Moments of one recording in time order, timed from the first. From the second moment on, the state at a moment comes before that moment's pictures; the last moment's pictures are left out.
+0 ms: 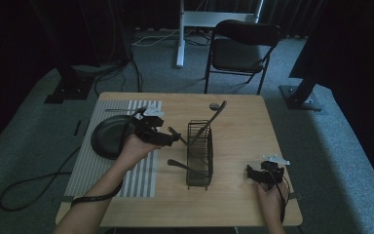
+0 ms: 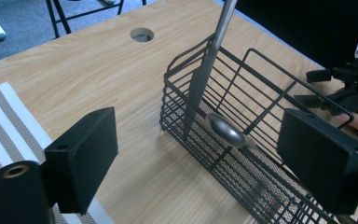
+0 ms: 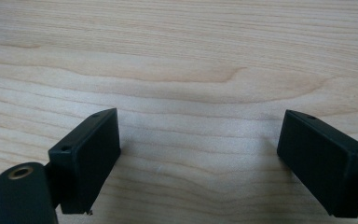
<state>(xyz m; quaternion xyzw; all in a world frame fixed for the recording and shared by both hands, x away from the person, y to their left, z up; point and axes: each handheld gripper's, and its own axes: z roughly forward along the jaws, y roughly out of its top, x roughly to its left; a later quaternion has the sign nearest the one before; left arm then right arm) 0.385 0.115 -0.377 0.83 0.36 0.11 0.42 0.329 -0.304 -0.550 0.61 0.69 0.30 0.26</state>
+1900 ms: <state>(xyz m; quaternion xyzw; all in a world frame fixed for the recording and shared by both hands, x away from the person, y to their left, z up) 0.347 0.104 -0.334 0.83 0.28 0.04 0.48 0.329 -0.304 -0.550 0.61 0.69 0.30 0.26</state>
